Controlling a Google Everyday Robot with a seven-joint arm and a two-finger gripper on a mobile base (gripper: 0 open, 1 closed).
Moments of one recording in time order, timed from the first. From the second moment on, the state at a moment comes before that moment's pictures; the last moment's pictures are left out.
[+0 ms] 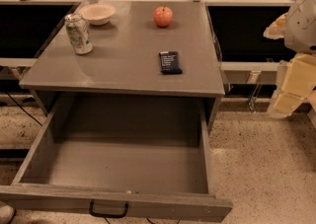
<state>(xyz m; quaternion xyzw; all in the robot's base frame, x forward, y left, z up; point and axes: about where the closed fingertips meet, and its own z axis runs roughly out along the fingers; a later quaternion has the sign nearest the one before) 0.438 -0.217 0.976 -0.60 0.78 -0.03 0.16</state>
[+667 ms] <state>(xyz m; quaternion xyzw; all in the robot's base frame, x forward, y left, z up) 0.457 -0.206 0.972 -0.61 0.78 -0.02 0.16</state>
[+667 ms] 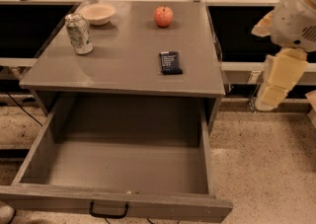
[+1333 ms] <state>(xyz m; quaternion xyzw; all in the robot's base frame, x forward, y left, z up) 0.543 -0.150 0.937 -0.63 0.76 0.03 0.16</state>
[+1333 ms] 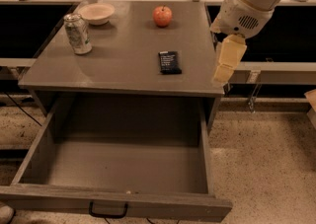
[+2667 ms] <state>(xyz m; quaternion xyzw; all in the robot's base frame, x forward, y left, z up) 0.593 -0.084 0.927 -0.69 0.69 0.06 0.21</state>
